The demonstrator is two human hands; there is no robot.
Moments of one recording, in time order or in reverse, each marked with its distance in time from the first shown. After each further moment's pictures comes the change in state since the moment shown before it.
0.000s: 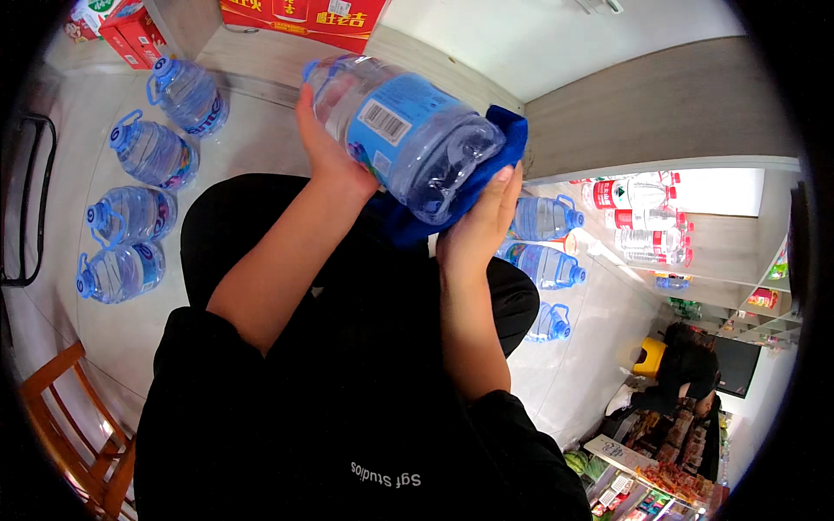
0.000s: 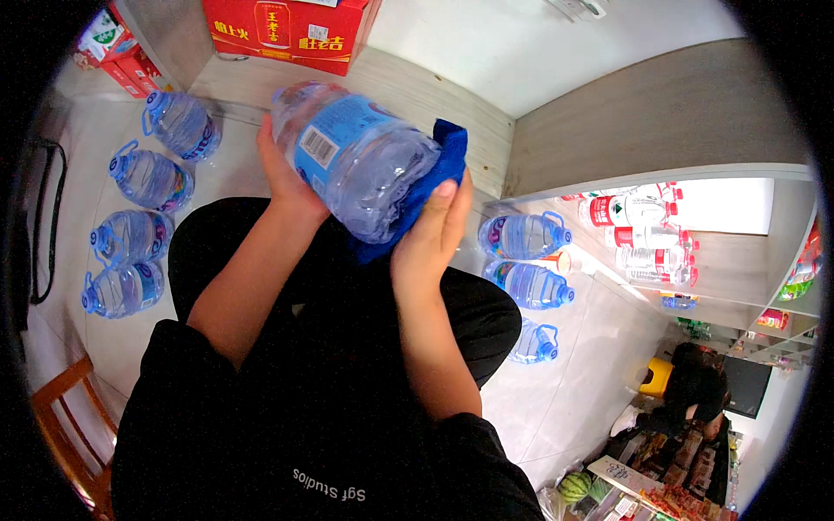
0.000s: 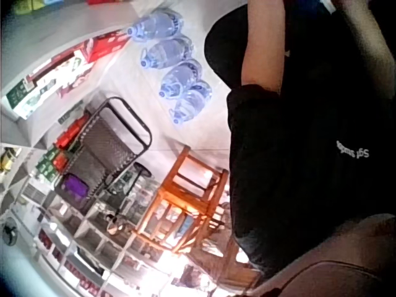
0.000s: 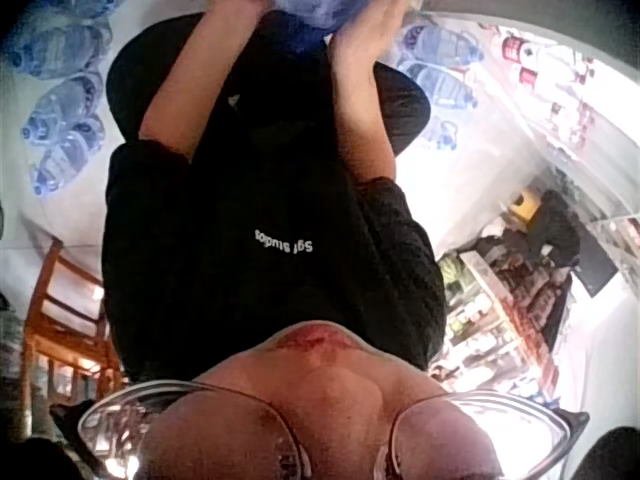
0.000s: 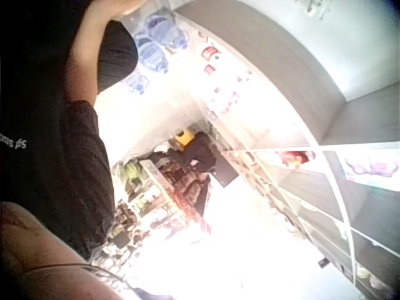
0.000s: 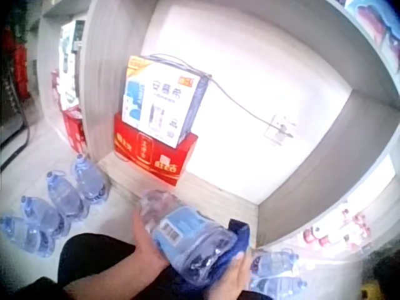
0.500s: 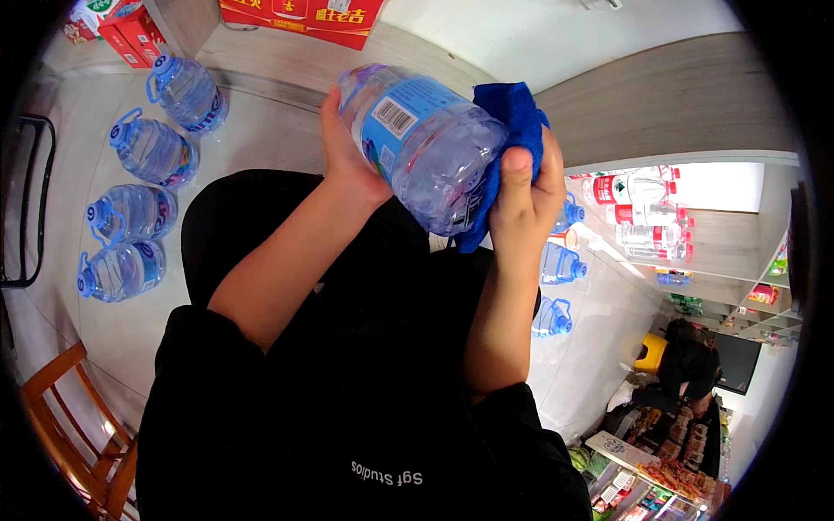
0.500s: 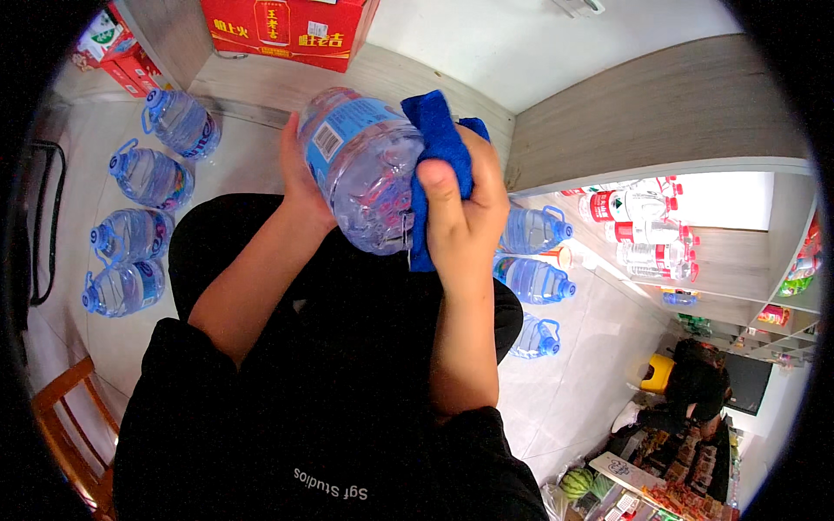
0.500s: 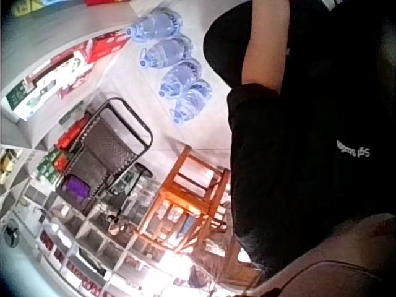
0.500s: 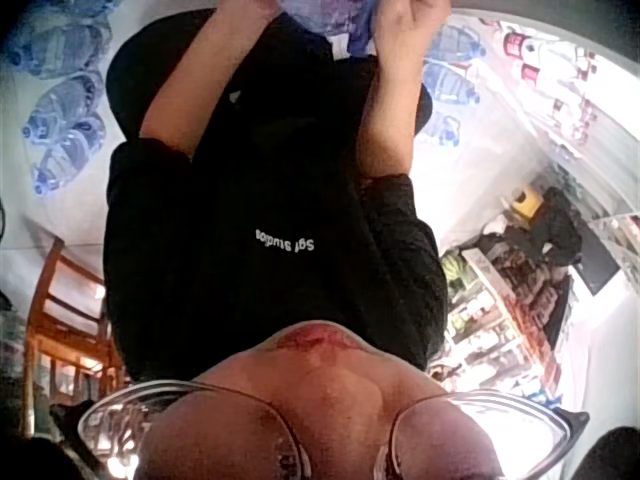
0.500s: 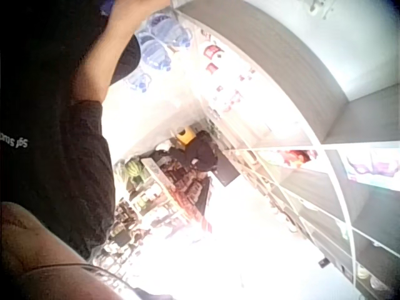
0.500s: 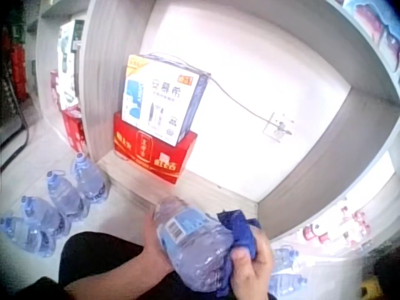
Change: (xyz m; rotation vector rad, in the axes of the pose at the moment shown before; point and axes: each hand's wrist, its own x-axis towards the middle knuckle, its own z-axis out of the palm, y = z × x) left_hand -0.014 -0.010 0.010 0.001 -0.097 -0.217; right_hand 0.033 -0.044 -0.017 -0.431 -0.317 -0.300
